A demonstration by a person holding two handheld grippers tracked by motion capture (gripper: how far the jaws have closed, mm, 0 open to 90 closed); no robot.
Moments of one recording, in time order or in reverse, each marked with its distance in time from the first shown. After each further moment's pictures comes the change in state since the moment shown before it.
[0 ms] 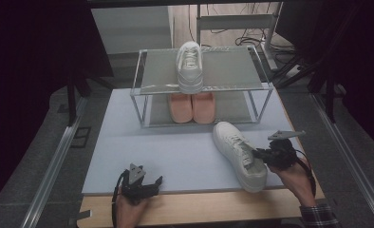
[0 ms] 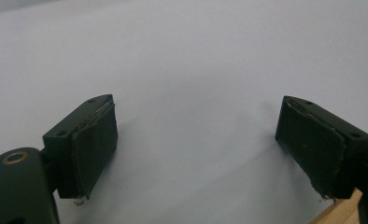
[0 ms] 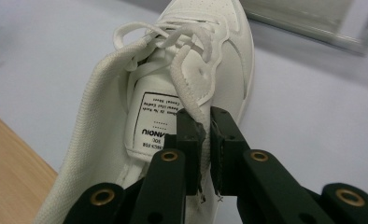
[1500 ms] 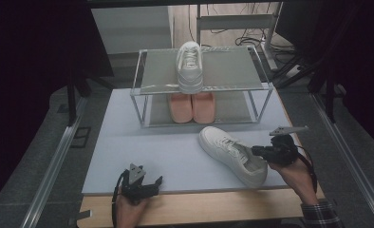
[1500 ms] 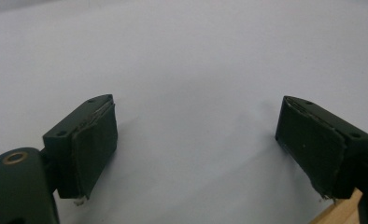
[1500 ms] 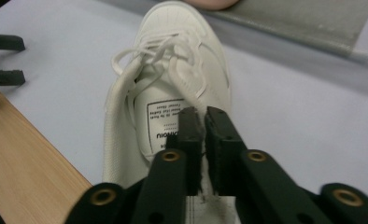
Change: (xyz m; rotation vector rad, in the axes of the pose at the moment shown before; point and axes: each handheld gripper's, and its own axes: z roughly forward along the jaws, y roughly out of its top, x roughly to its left) left arm 0.000 0.000 0.000 -0.001 0.000 -0.001; right arm -0.002 0.013 -0.013 -0.019 0.050 0.023
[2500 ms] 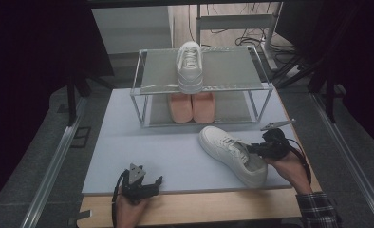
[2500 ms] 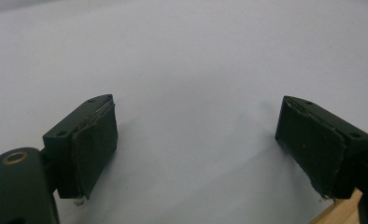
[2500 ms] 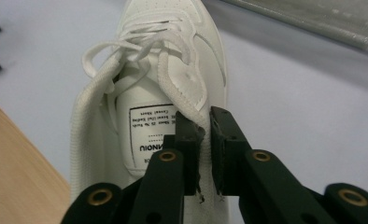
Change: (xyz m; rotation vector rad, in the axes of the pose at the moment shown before) left arm 0.000 0.000 0.000 0.000 0.000 0.000; right arm -0.009 0.013 0.027 0.104 0.012 -0.001
